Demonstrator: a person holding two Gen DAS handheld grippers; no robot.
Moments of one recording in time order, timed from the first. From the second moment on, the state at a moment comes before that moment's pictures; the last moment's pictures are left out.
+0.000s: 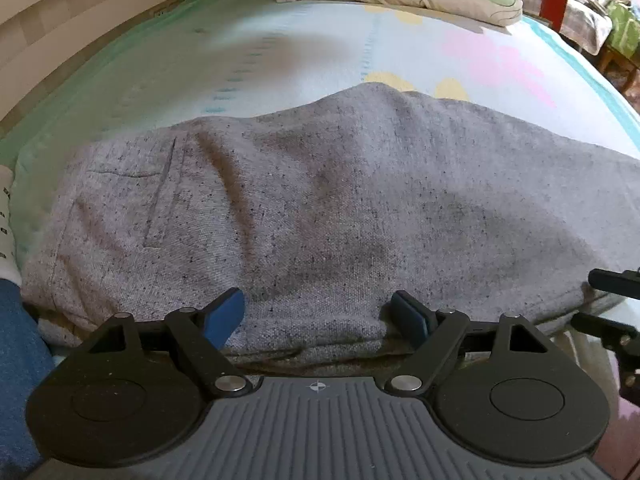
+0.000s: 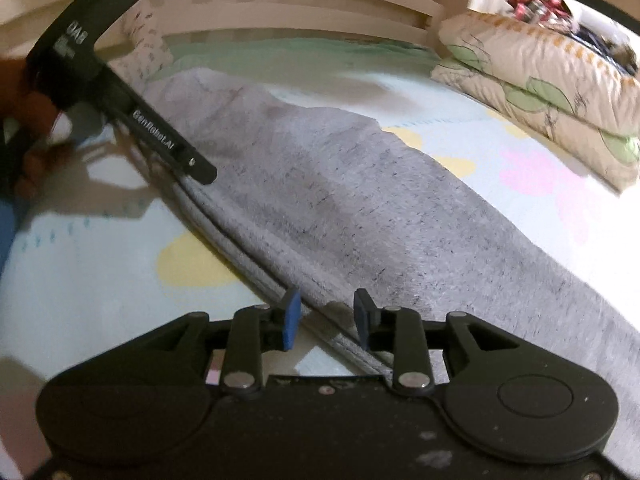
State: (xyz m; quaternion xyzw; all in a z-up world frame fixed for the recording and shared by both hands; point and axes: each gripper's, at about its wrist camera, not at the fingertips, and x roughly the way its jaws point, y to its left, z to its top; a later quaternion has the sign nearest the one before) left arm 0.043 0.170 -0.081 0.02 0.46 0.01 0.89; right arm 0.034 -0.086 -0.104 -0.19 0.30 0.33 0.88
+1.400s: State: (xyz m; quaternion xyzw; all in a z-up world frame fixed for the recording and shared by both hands) left arm 0.048 0.100 -0.081 0.03 0.48 -0.08 0.87; right arm 0.093 -0.308 -0.108 0.11 0.43 0.11 0.89
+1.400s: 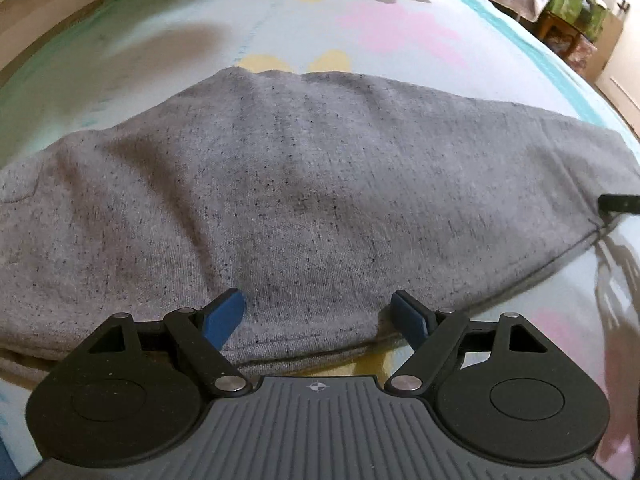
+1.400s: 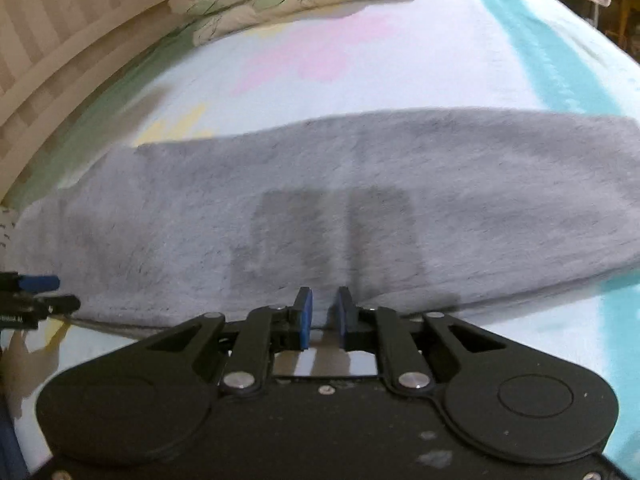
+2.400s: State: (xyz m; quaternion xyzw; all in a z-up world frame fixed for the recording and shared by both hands) left arm 0.088 -0.018 -0.094 0.06 0.48 -0.15 0.86; right arm 0.221 -0.506 -0.113 0.06 0.42 -0.04 0.91
